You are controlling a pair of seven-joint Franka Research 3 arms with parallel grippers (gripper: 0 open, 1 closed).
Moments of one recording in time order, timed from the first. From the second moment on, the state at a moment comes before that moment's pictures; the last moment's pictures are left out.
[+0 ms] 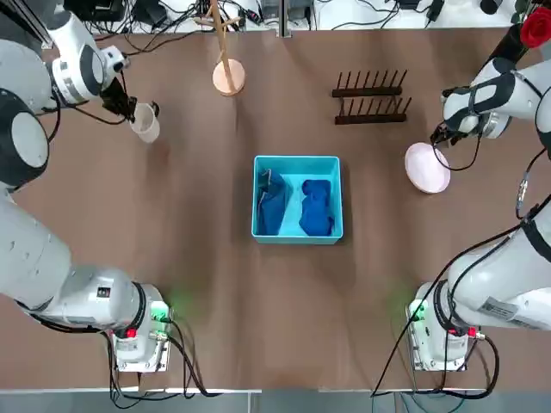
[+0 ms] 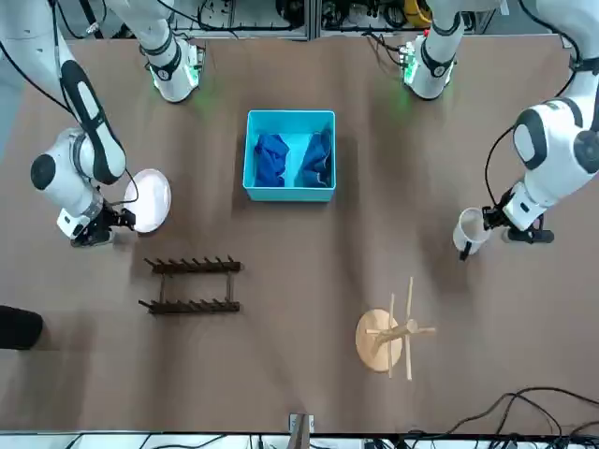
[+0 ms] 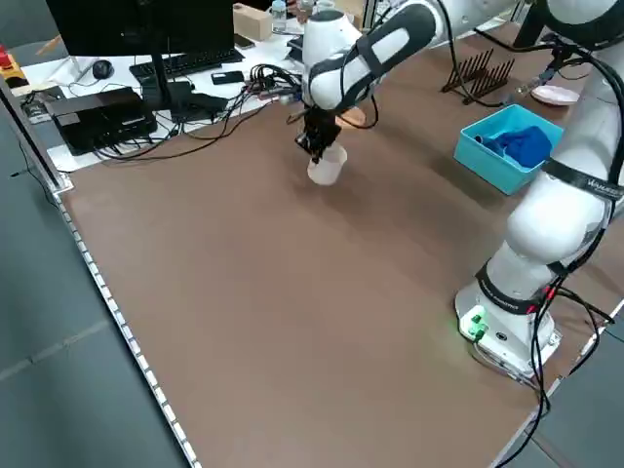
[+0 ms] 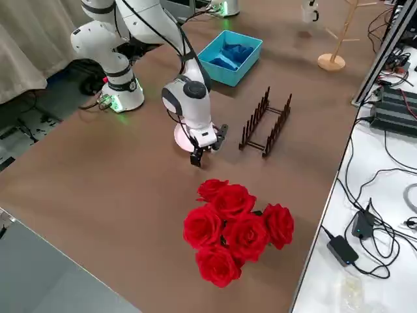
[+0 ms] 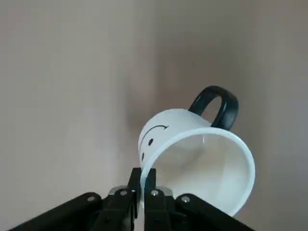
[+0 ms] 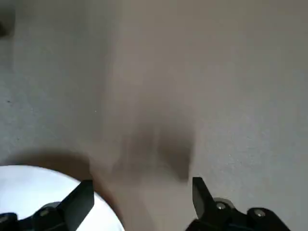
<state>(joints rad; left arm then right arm) -0.07 0.15 0.20 -2.22 -0.15 2.42 0.27 -0.25 0.37 -0.02 -2.34 0.00 2.71 -0.42</state>
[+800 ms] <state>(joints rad) -0.08 0.18 0.02 -1.99 -0.18 2.51 0.00 -0.25 0.31 -0.01 -2.33 0.00 2.56 -0.44</state>
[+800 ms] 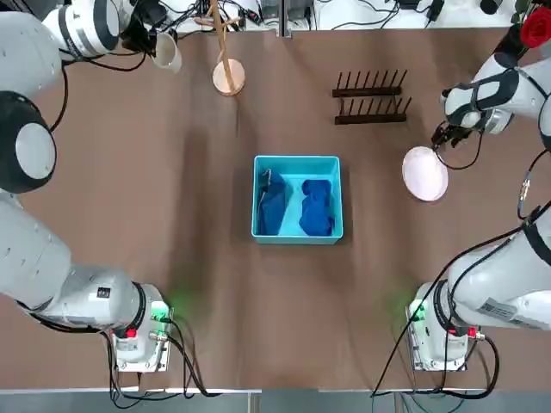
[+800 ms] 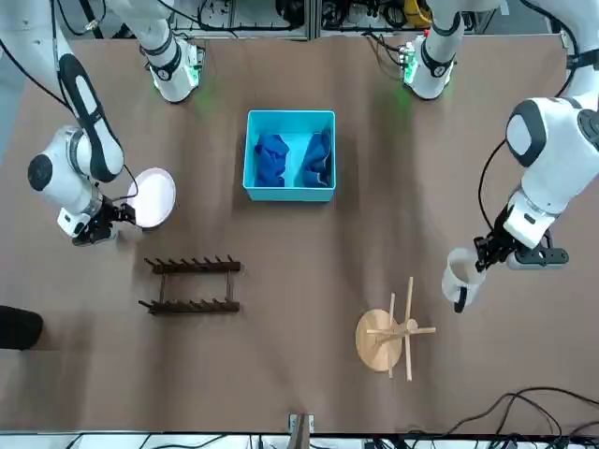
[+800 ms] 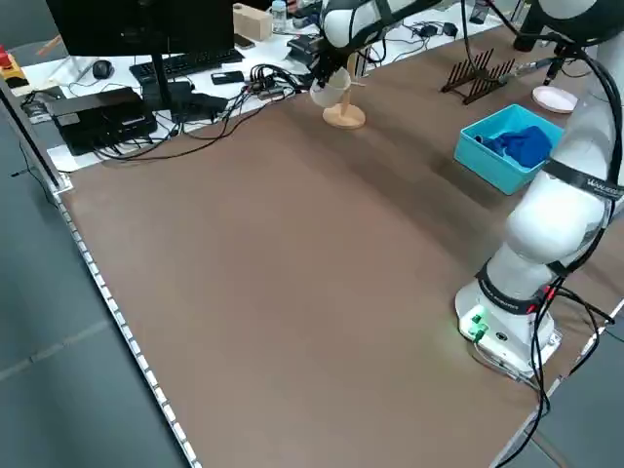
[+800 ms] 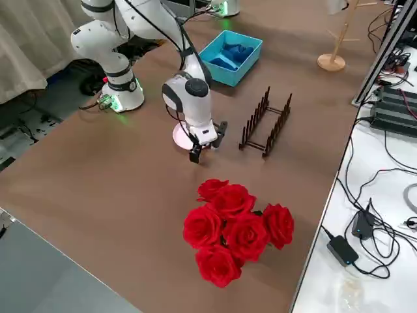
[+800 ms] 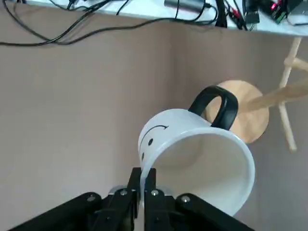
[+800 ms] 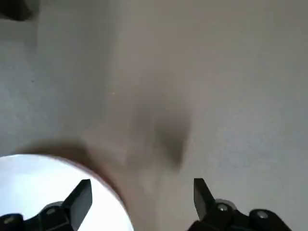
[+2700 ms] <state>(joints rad) -0.09 0.33 -0.11 -1.86 -0.18 2.59 -0.18 -0.22 0.34 -0.01 -2.36 0.00 2.64 -0.46</state>
